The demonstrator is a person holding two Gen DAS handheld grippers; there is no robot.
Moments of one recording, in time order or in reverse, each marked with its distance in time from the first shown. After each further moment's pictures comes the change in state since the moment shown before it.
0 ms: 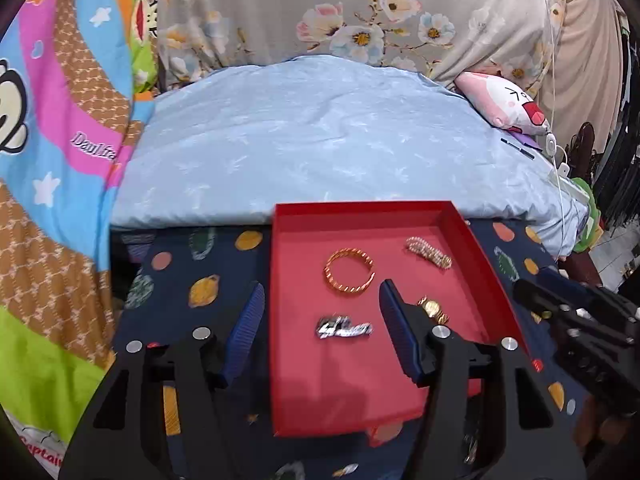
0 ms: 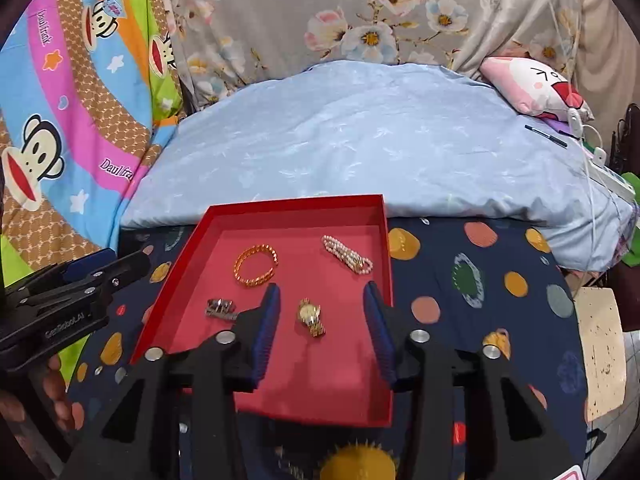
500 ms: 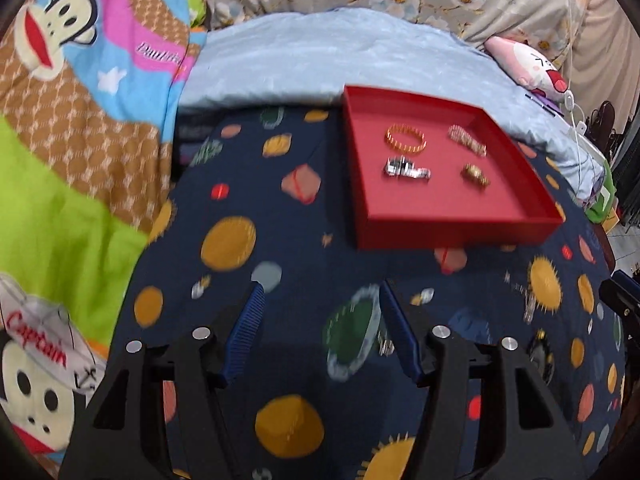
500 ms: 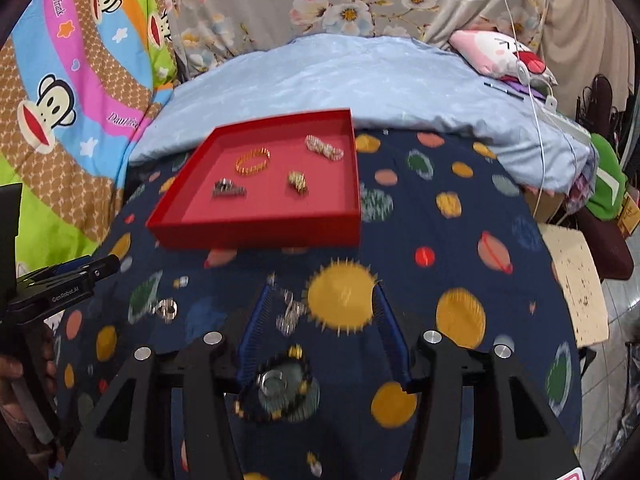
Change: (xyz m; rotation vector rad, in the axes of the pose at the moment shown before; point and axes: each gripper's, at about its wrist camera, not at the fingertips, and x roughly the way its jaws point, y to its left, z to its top) left arm -0.044 0.051 -0.128 -0.068 0.157 0.077; right arm -0.078 0.000 -0.122 0.022 0.093 -0.067
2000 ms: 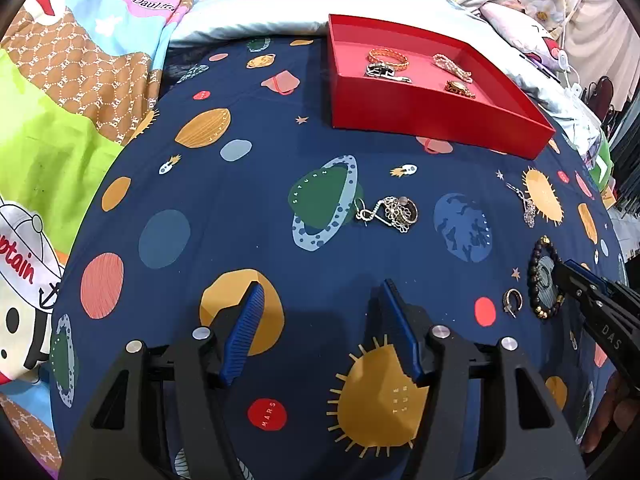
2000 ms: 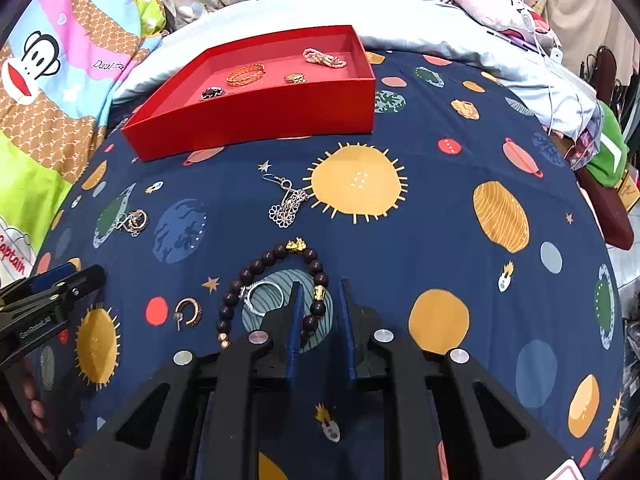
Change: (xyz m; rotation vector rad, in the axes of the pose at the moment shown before) left arm 0.010 -0.018 -0.070 -0.003 0.110 -0.021; right arm 0.046 0.011 -0.057 -0.013 0.140 -0.049
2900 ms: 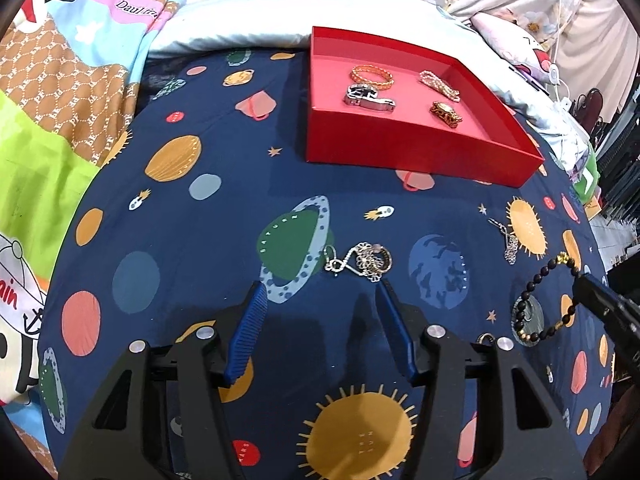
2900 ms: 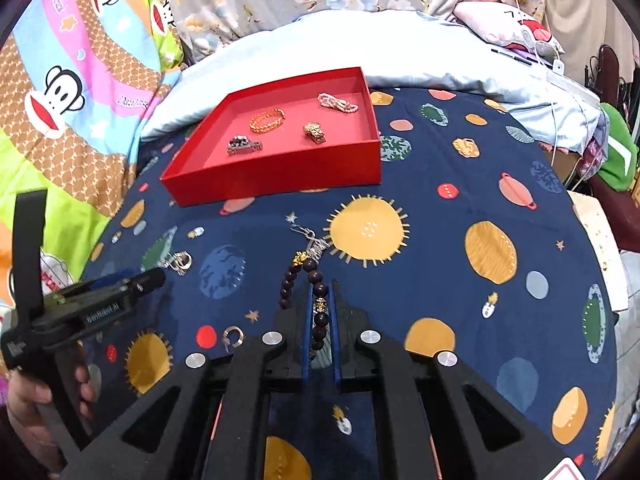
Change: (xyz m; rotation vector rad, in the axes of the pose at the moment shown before) left arm 0.005 -0.010 0.027 -0.010 -0.017 -0.074; right arm -0.040 -0.009 0.016 0.034 -0.078 0.095
